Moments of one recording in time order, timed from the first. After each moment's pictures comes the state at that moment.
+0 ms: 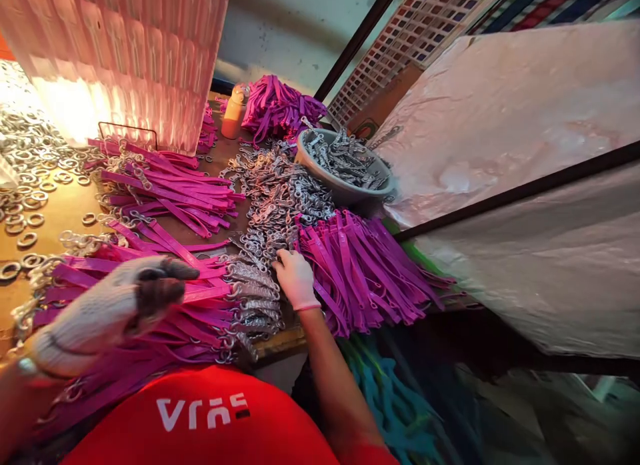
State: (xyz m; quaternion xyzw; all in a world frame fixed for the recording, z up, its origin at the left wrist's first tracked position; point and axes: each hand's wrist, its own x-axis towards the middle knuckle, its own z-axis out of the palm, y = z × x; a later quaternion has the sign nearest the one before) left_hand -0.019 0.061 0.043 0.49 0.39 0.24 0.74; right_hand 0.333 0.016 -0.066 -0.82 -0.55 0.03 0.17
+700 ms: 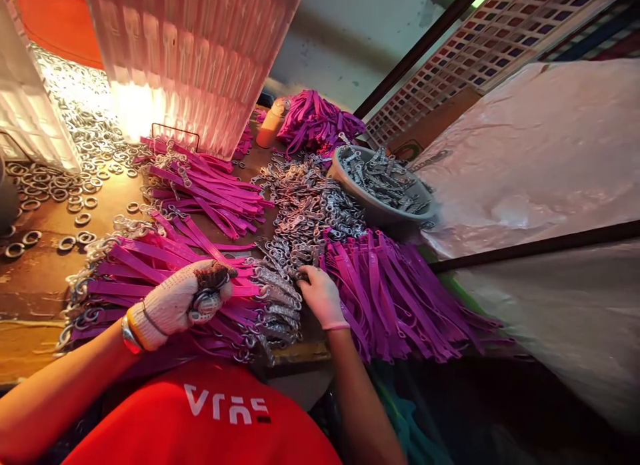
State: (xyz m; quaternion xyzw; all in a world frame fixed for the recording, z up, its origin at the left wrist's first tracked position) left_hand 0.008 0.052 0.006 0.23 0.32 0.22 0.89; right_hand 0.352 0.003 -0.094 -0.78 -0.57 0.13 0.23
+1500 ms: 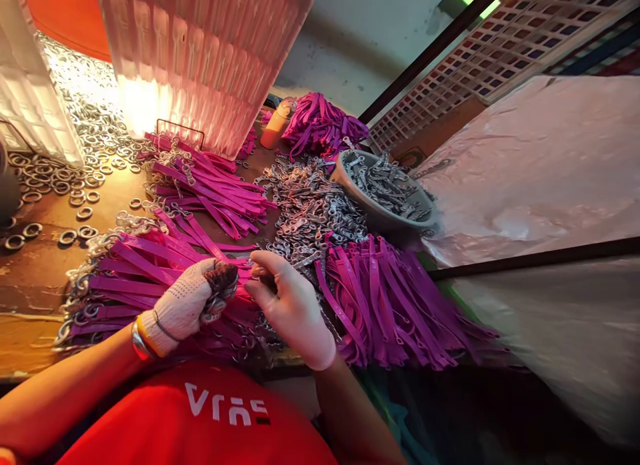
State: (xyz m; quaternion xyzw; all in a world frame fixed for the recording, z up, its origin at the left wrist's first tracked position) left_hand 0.023 0.035 0.003 0.36 0.35 0.33 0.80; right_hand 0.198 -0.004 0.034 -0.57 -0.70 0.23 0.36
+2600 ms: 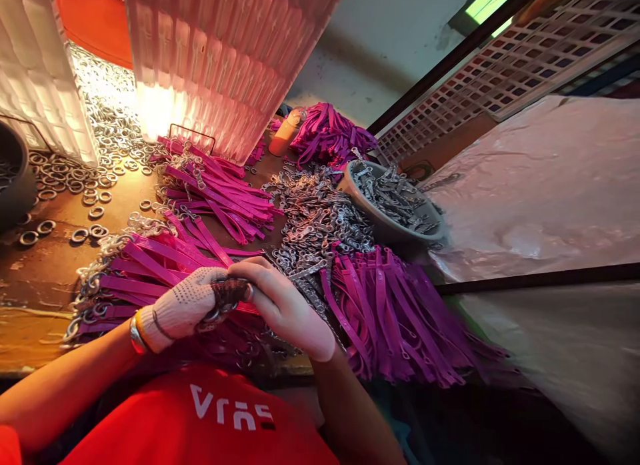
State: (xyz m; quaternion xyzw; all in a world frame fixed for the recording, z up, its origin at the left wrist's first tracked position) left_hand 0.003 0.042 0.008 0.45 0.34 0.24 0.79; right_hand 0.193 0.020 0.043 -0.44 -0.79 0.31 0.30
